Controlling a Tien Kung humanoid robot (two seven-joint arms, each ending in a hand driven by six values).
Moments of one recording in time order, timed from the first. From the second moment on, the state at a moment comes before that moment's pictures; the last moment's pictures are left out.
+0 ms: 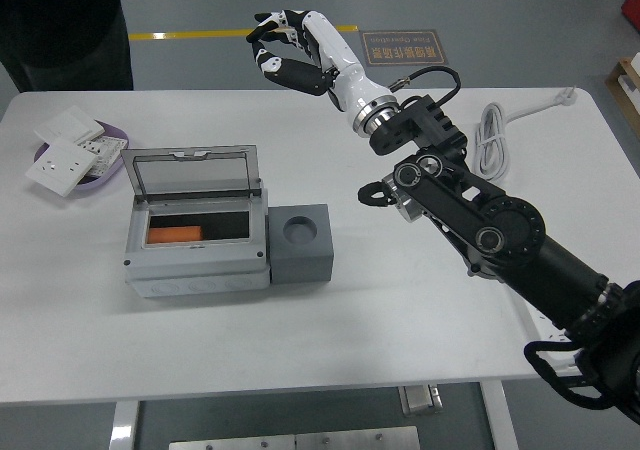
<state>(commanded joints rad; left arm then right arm) 0.08 0.07 -1.30 -0.18 1.51 0.00 0.23 0.81 -0.03 0.83 1.19 -1.19 -0.26 -0.05</state>
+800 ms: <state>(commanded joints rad) 0.08 0.07 -1.30 -0.18 1.52 0.00 0.23 0.81 -0.04 0.84 1.19 -1.32 -0.24 -0.11</state>
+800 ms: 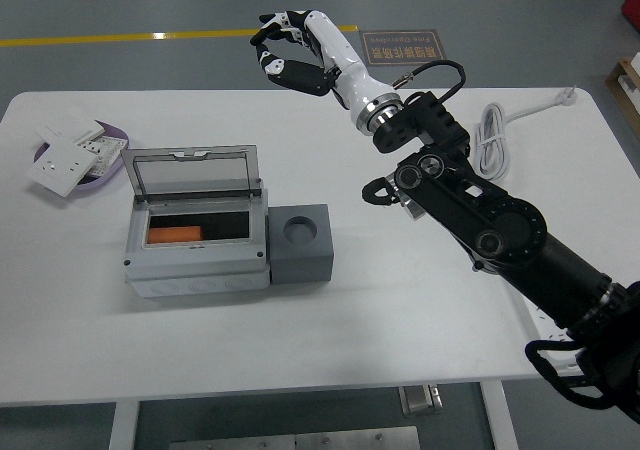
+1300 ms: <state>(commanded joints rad) 0.08 0.07 -1.30 -0.18 1.52 0.00 0.23 0.81 -0.07 0.86 1.19 -1.52 -0.06 -0.15</state>
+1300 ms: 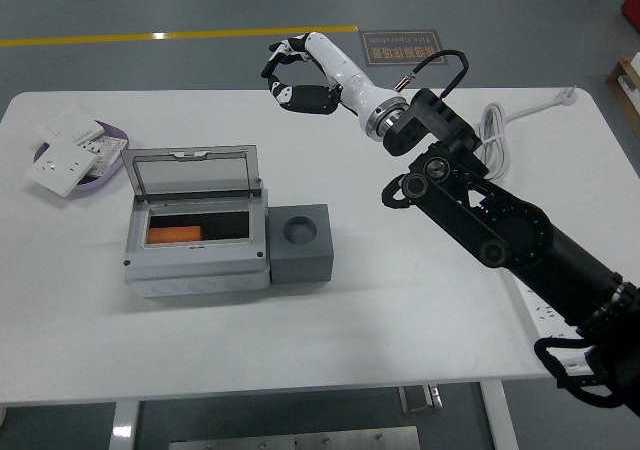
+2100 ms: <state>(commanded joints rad) 0.09 0.07 -1.30 -0.18 1.52 0.00 0.23 0.81 -0.07 0.85 1.18 -1.40 -0.04 -0.06</state>
